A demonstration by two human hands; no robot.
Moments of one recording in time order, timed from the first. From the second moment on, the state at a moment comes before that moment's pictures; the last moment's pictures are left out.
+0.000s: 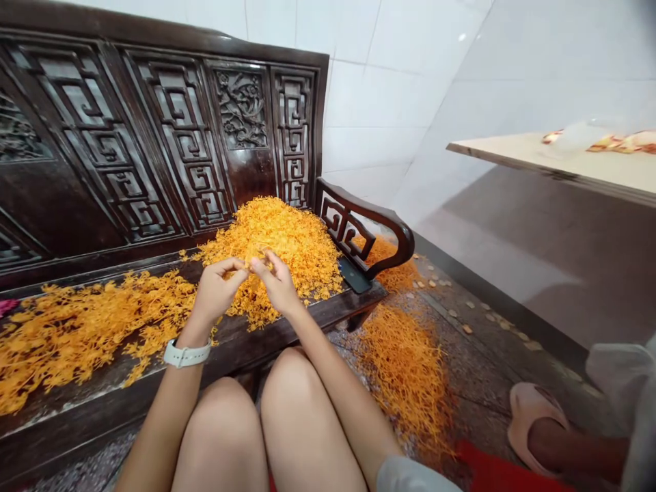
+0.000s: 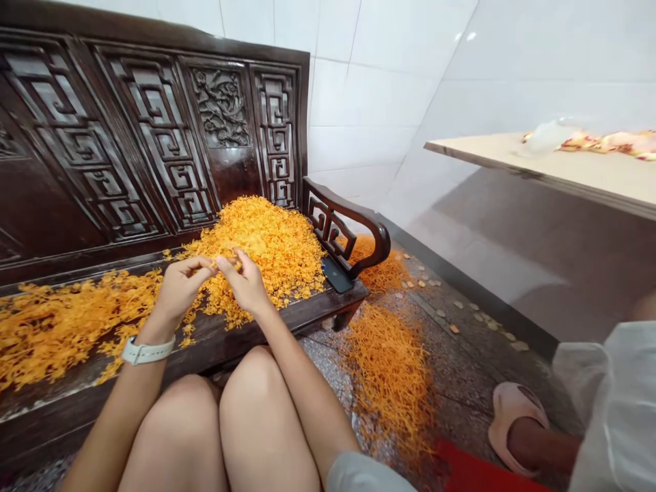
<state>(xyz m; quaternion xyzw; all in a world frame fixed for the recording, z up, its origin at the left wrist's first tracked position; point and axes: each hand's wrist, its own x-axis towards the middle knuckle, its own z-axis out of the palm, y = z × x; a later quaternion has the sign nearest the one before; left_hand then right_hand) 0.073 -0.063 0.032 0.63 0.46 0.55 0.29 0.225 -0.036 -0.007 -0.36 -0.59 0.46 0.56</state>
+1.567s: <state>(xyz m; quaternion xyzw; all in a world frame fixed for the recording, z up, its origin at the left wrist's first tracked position) 0.039 -0.050 0.004 0.16 0.32 0.73 0.59 0.260 -0.117 0.113 -0.30 -0.46 0.23 0.80</state>
